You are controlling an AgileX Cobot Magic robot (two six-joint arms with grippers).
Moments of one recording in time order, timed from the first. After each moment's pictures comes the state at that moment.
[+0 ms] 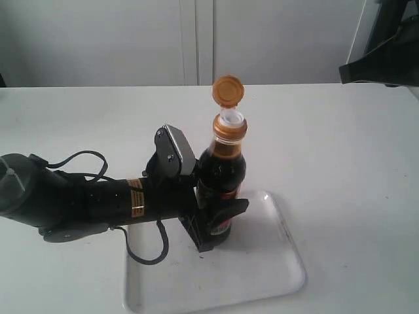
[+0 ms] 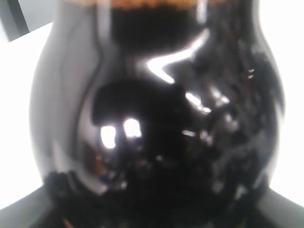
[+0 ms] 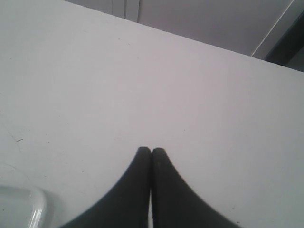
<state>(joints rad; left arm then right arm) -0.65 1.92 -0.78 0.74 -0.95 -0.28 0.11 1.33 -1.06 0.14 0.45 -0.29</state>
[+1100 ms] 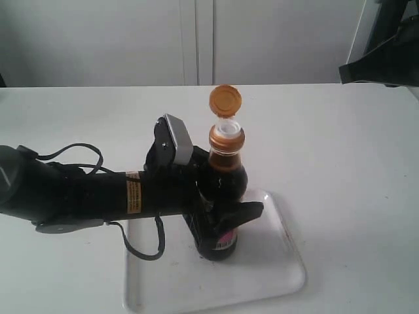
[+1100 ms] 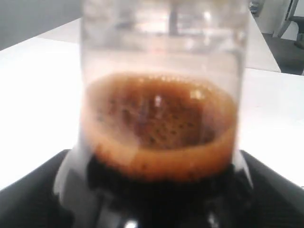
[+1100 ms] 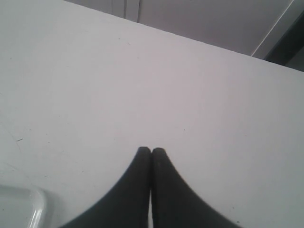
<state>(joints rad) -0.65 1.87 -0.79 0.87 -1.02 -0.45 0.11 1.33 -1.06 0.14 0.45 -0.29</state>
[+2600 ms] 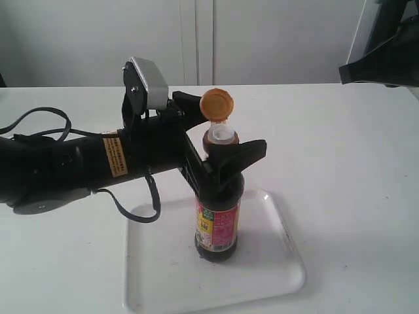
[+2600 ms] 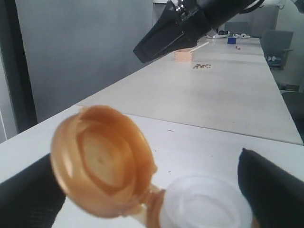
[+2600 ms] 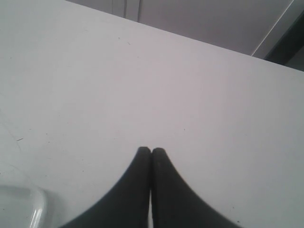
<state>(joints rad) -0.65 1.69 -0.79 0.74 -1.02 -0.47 0.11 1.33 -1.06 0.14 0.45 -0.29</state>
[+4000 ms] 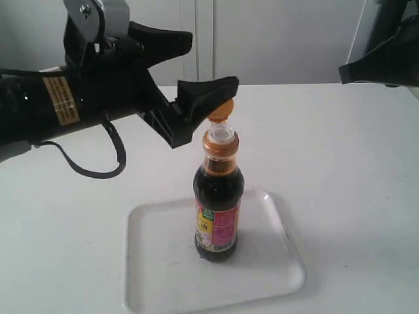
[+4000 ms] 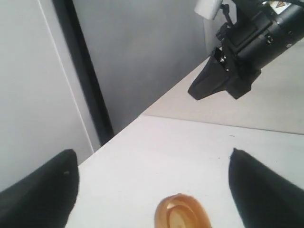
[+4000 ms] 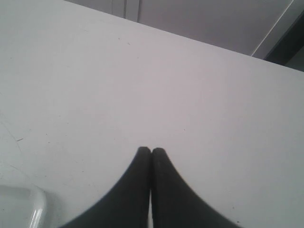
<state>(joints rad) -0.65 1.36 -0.81 0.74 -0.63 -0.46 0.11 1.33 -1.06 0.14 0.45 -0.29</state>
